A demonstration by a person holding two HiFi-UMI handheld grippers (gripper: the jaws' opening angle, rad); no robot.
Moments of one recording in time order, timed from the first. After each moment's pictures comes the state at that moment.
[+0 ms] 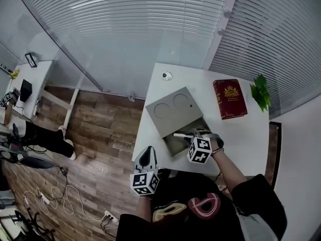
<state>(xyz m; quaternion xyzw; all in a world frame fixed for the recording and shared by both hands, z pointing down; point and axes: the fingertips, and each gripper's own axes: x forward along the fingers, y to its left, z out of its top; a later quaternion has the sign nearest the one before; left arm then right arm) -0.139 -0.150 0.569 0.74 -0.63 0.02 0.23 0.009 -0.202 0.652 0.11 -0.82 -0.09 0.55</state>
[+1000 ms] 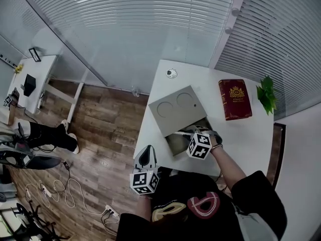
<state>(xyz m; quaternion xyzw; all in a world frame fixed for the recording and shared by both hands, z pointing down) -0.147 -0.152 0.572 0.72 -0.65 0.03 0.23 -0.008 -0.216 0.670 0.08 -0.85 -0.06 0.52</state>
